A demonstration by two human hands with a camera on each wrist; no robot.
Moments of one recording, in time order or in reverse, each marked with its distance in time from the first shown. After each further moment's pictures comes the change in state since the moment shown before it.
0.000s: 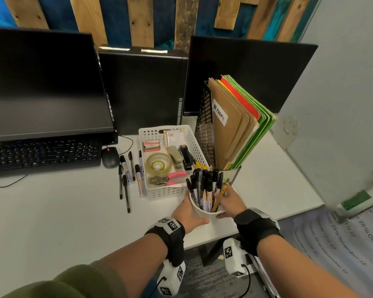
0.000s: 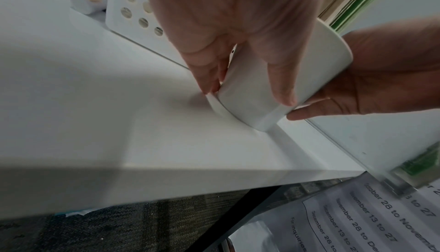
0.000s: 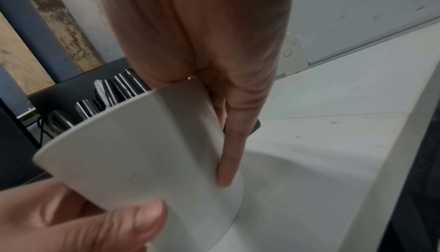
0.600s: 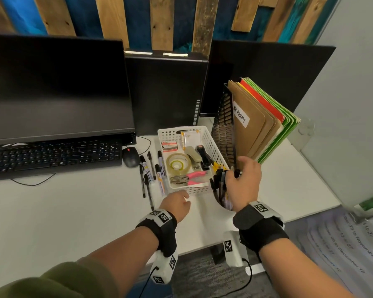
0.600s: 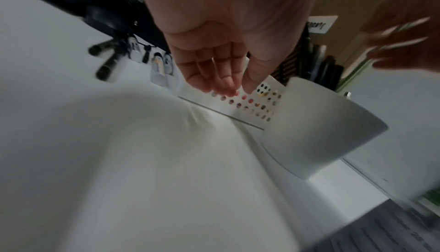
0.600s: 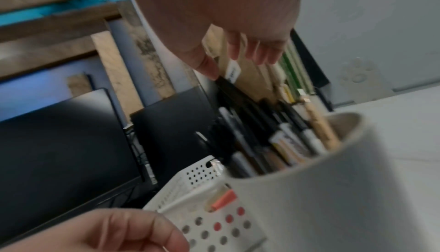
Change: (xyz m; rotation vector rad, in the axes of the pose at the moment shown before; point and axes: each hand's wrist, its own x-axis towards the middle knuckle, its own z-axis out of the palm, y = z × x) left_hand -0.024 -0.023 -0.090 0.369 0.119 -0.118; right_hand -0.029 -0.065 0.040 -0.149 0.693 -0.480
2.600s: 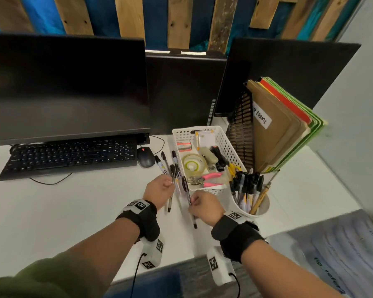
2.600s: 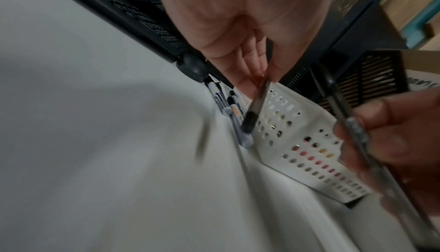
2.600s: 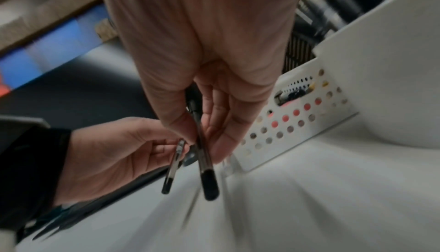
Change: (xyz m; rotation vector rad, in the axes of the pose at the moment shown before) left_hand 0.014 -0.069 -0.065 -0.501 0.246 -0.016; right_hand -0.060 -0.029 0.091 -0.068 -0.888 0.053
